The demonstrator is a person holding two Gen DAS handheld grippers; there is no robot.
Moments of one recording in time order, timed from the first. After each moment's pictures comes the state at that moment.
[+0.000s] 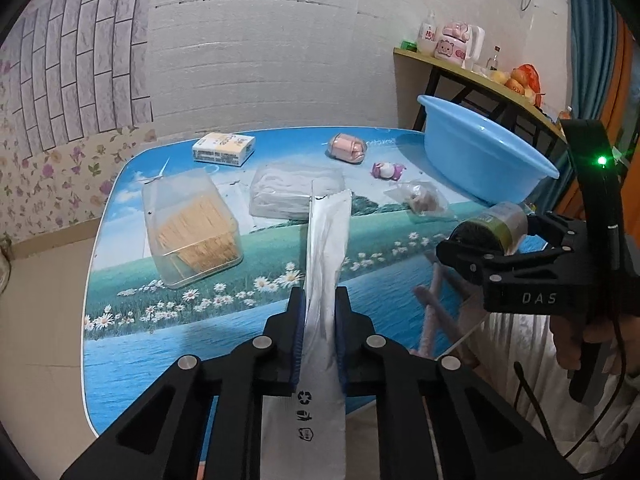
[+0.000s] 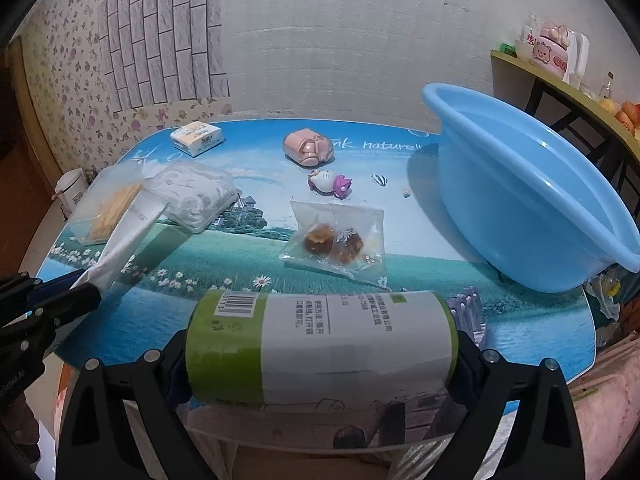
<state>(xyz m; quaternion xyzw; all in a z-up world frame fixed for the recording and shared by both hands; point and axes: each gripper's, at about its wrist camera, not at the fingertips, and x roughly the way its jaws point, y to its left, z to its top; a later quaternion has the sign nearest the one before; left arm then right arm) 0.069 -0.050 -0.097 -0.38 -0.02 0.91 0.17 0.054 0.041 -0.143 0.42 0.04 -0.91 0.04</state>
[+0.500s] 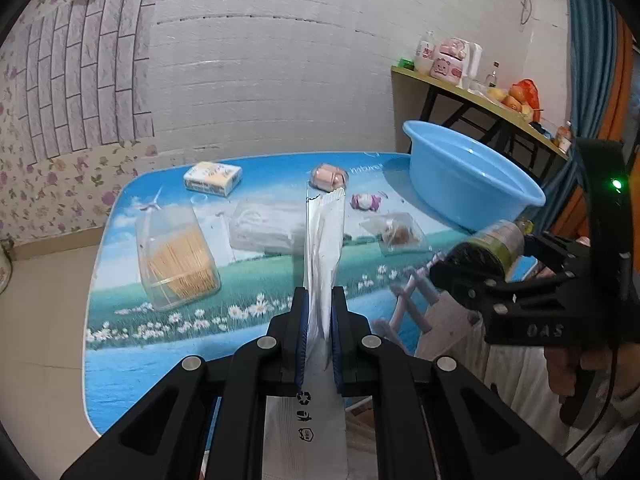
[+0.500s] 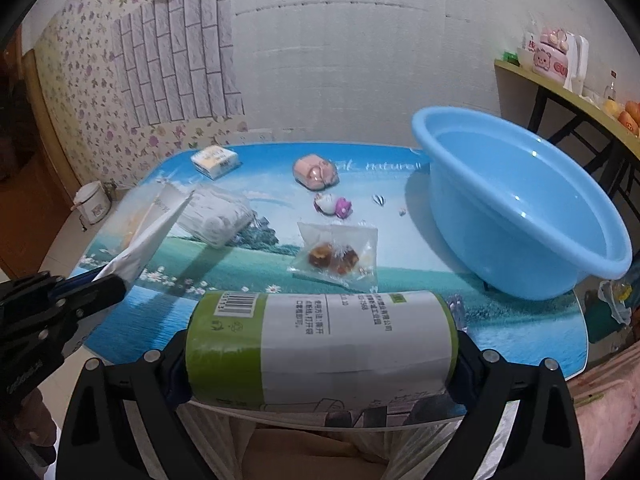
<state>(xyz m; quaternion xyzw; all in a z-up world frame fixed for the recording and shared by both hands) 0.071 -0.029 -0.066 -0.36 -0.03 0.92 0.15 0.067 0.055 -0.117 0.40 0.02 -0.91 0.07</state>
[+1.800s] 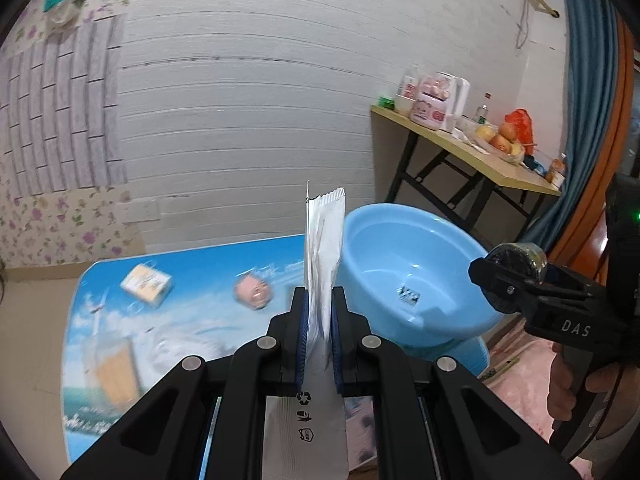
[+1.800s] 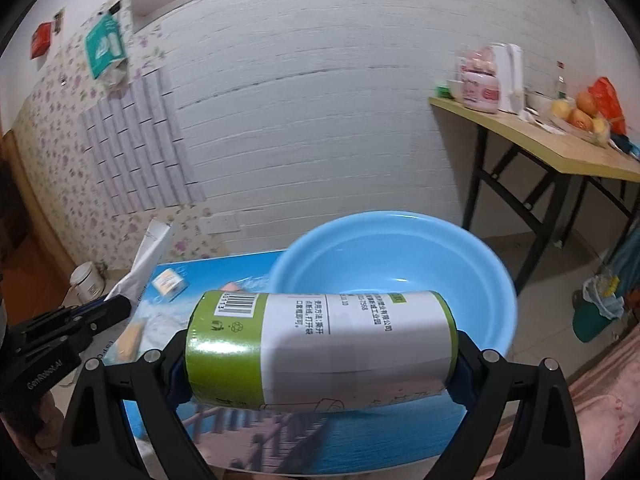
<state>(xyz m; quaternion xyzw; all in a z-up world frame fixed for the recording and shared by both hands) 0.004 0.075 0.035 -0.33 -0.05 0.93 0.17 0.046 0.191 0.000 0.32 -0.06 -0.94 0.02</state>
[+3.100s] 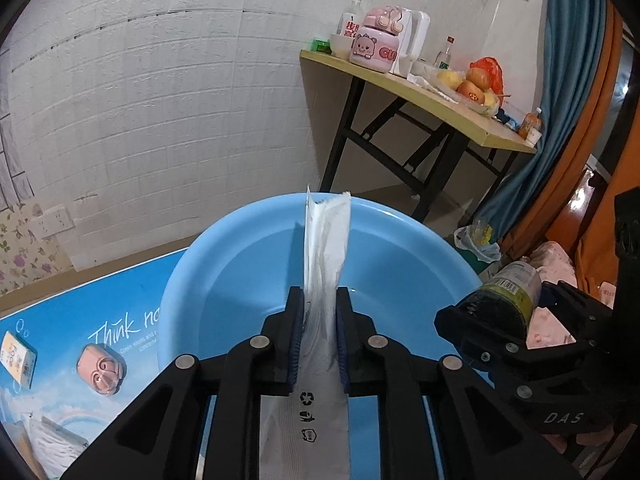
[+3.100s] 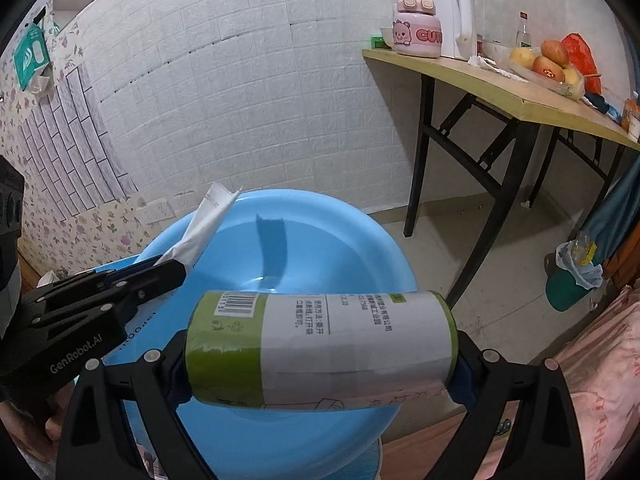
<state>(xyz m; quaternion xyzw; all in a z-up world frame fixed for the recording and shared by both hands) -0.118 0.225 -0.007 -0.39 -0.01 0.88 0.25 -0.027 0.304 -0.049 0.39 -0.08 -0.92 -0.05</state>
